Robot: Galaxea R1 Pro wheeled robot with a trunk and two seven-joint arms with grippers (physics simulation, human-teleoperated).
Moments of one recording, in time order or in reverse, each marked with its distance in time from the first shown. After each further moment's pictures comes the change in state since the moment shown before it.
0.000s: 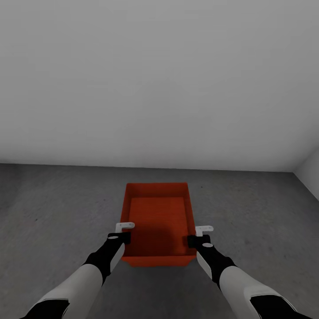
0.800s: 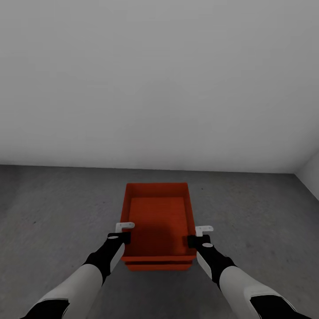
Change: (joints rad) left arm 0.000 0.000 0.000 -0.002 -0.002 0.003 0.000; right arm 0.001 0.001 -0.002 0.000 0.000 0.000 0.000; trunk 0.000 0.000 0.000
